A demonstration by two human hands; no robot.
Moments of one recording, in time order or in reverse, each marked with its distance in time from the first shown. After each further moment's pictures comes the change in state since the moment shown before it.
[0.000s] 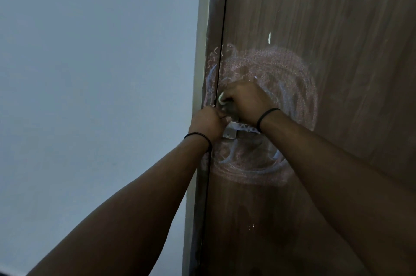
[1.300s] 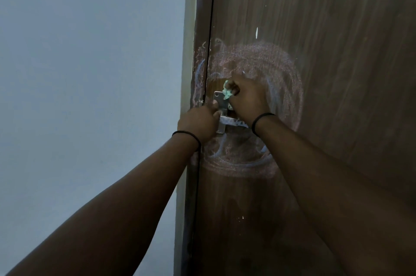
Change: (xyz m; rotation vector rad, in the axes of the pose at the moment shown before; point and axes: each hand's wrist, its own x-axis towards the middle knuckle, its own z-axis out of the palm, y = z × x) left_hand 0.000 -0.003 0.006 0.355 -0.033 0.194; right_hand -0.030 0.005 0.008 0.503 0.334 0.422
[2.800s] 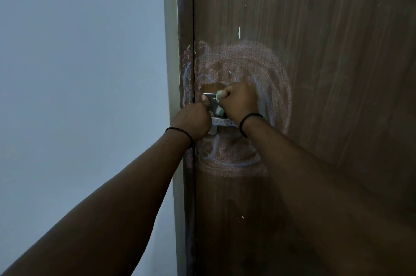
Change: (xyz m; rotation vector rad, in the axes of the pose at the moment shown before) left_hand 0.016 0.006 -0.002 0.056 -0.050 0.007; right_hand 0.000 0.004 0.002 -0.006 -0.050 0.278
